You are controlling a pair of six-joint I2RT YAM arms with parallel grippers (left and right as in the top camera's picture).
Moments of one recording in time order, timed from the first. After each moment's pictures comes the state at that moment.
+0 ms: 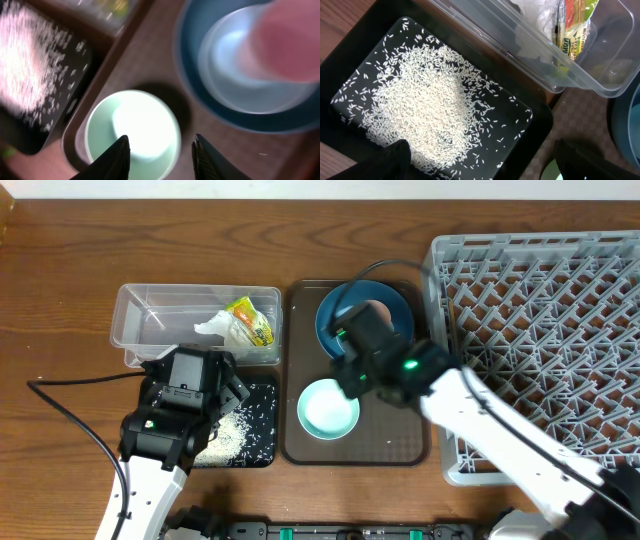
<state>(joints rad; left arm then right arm) -0.22 1.00 0.86 -0.98 -0.22 -0.85 0.69 1.53 1.24 -0.74 -0.04 0.25</state>
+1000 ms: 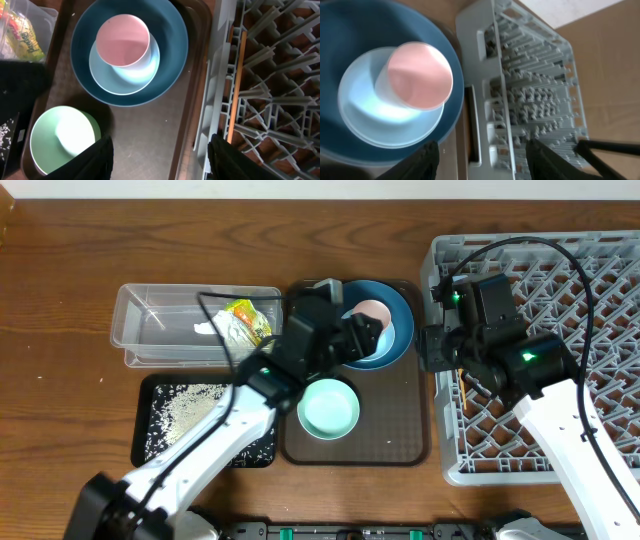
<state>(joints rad) -0.62 1.46 0.97 -0.07 0.20 -0.91 0.36 1.33 1.24 -0.91 -0.03 0.21</state>
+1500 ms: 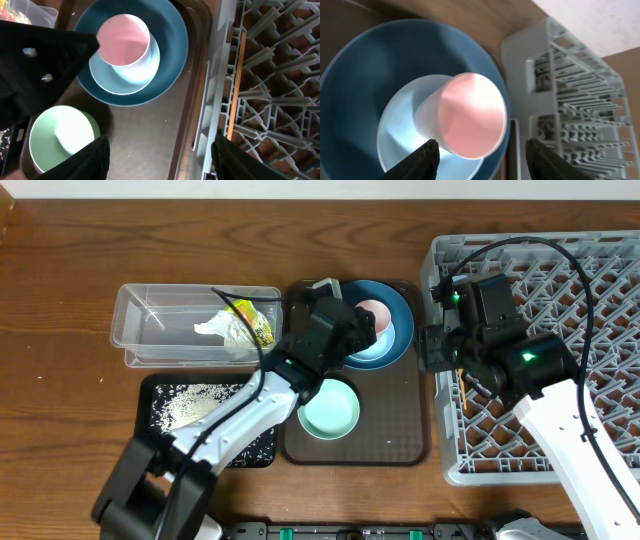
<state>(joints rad) -0.63 1.64 0.97 0.05 -0.01 -0.95 0.36 1.33 1.24 -0.91 -0.03 0.21</state>
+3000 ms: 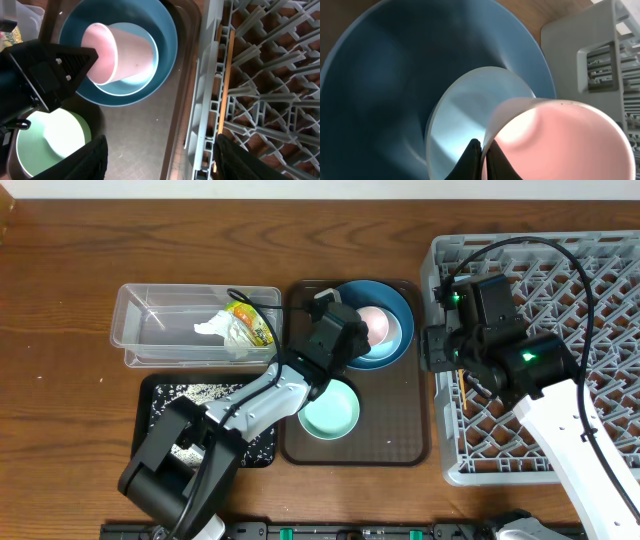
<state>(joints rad) -0.63 1.77 0.97 0.08 -0.04 -0.96 0.36 1.33 1.24 -0.92 0.02 0.21</state>
